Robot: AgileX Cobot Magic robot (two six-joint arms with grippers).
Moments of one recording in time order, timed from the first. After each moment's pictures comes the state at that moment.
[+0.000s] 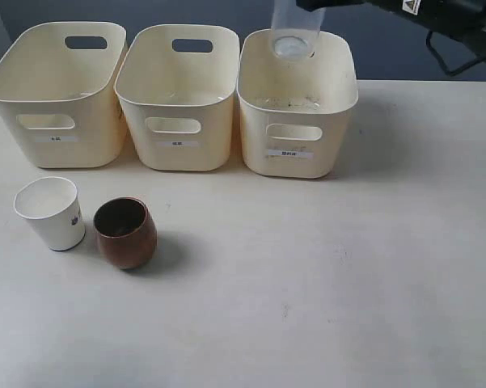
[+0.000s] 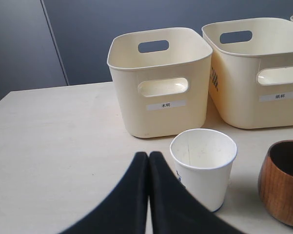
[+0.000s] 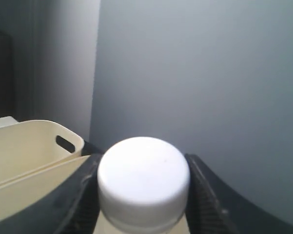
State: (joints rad) left arm -0.16 0.00 0.00 0.05 0.25 0.03; right arm 0.37 1.71 -1.14 -0.77 -0.64 0.54
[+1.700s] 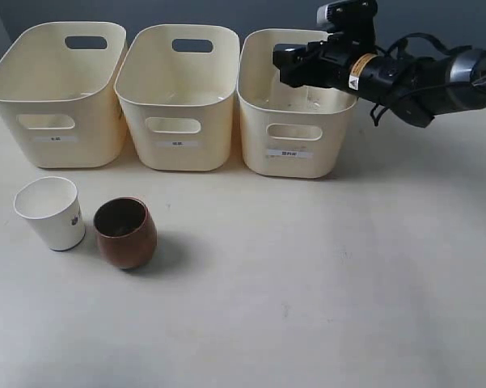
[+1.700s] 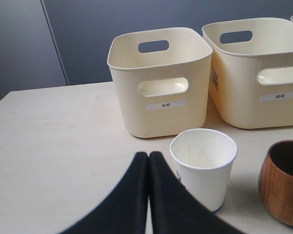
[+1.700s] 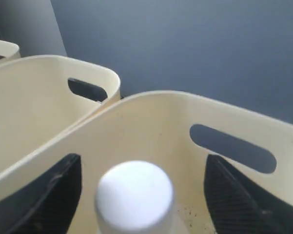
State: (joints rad) left arm -0.16 0.00 0.00 0.05 0.25 0.03; right arm 0.34 2.19 -1.36 -0.69 -0.63 0.60
